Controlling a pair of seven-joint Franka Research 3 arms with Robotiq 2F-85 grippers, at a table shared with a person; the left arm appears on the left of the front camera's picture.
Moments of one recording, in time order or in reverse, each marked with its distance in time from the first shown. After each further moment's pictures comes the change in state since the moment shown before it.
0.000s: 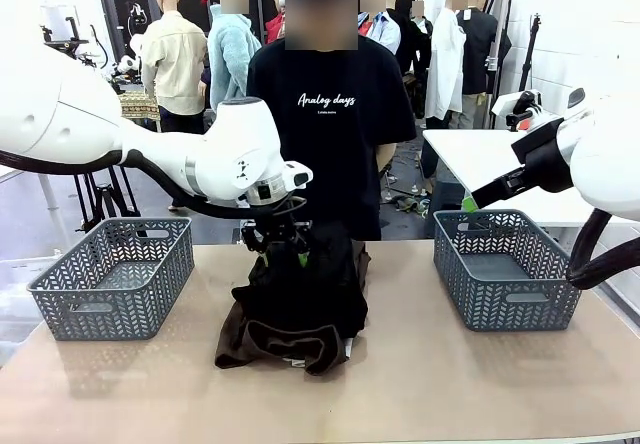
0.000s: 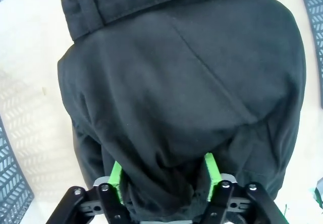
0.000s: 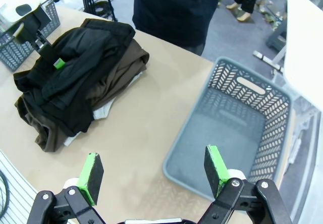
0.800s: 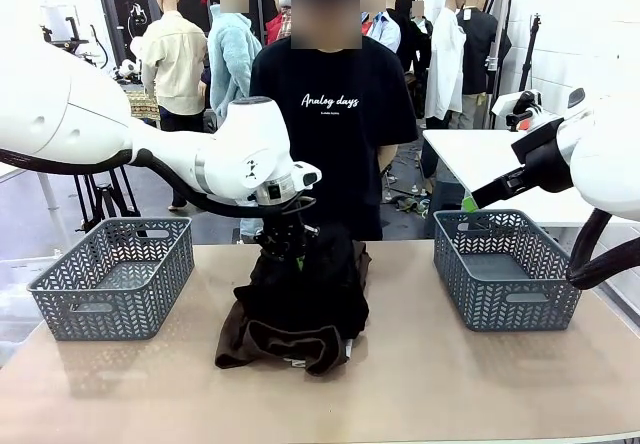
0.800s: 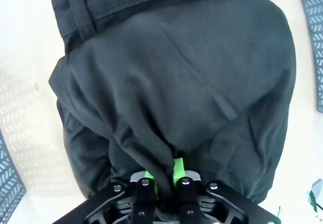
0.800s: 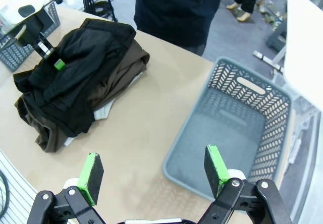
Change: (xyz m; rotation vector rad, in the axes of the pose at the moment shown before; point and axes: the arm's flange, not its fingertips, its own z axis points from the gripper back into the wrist) left arm 0.000 -0.015 0.001 0.000 0.010 0.026; right arm 0.000 0.000 0.000 0.000 0.000 0.000
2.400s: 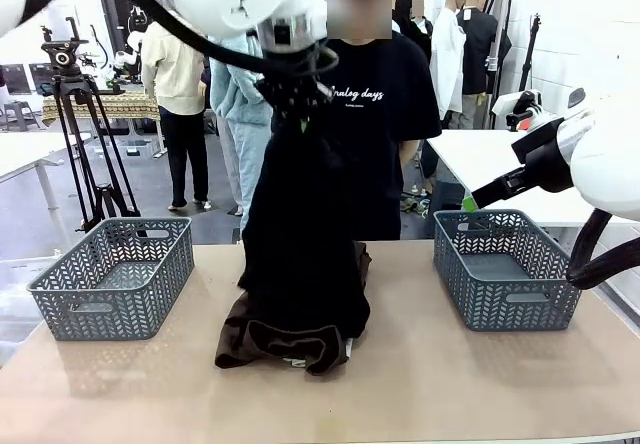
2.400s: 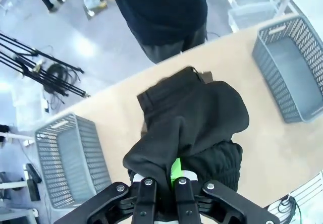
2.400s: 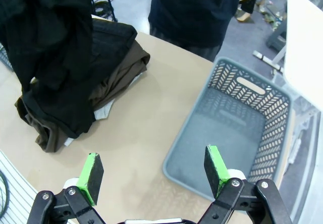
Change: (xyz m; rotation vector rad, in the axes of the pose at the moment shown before) left arm -0.035 -0.093 0.291 0.262 -0.414 -0.232; right arm 0.000 0.000 0.000 0.000 0.000 0.000
